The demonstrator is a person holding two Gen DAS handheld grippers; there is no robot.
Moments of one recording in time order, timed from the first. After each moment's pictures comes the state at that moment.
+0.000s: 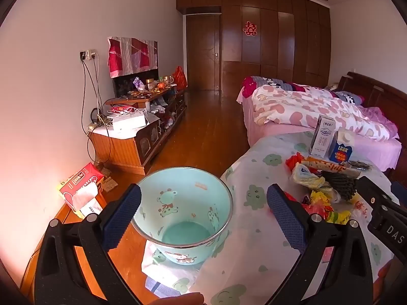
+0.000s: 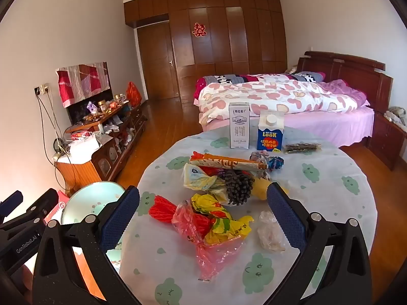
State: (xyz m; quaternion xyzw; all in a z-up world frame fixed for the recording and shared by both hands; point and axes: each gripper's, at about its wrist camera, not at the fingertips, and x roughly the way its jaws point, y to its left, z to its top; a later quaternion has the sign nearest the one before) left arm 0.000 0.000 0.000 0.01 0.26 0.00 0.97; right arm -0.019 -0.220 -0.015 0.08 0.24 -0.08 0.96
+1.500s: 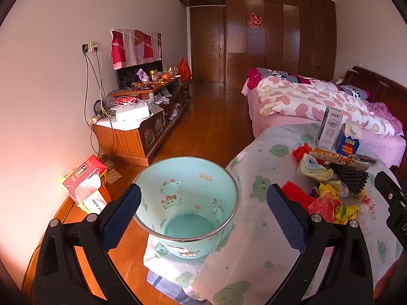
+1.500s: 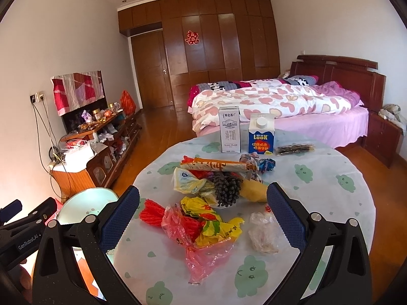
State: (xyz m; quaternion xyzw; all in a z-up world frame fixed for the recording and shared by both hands) left arm 0.008 0.000 -0.014 0.01 0.28 0.01 0.96; right arm -0.027 -0.234 -0.025 0.09 0.22 -0.10 0.97
